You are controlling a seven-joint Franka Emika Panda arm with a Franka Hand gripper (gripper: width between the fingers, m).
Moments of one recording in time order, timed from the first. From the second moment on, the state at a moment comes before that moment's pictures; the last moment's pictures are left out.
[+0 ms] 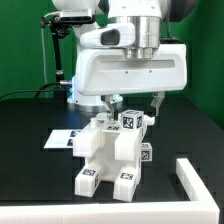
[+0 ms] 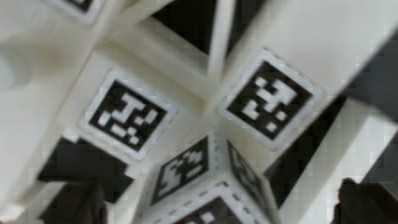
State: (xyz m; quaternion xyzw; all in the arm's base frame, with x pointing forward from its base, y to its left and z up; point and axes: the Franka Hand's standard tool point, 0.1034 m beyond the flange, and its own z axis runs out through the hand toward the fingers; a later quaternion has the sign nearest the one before) arm 0.532 0.055 0.116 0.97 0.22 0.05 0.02
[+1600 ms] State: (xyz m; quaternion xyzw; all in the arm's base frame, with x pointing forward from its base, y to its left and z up) arm 0.533 0.050 0.117 0.99 0.09 0.05 0.02
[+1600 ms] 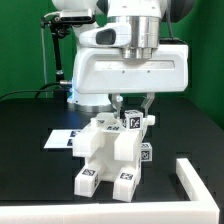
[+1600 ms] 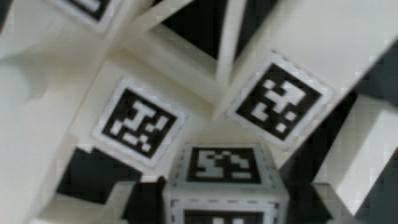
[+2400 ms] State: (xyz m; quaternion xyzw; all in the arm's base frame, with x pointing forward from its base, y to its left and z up) arm 0.534 0.053 0.118 0.98 -0.18 0.05 0.00
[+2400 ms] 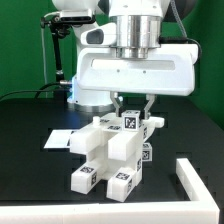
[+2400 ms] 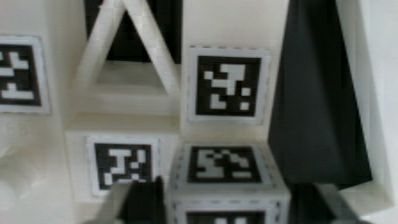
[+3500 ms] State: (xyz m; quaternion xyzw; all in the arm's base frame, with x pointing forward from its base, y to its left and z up) arm 0.539 0.062 0.119 0.95 0.30 0.04 0.04
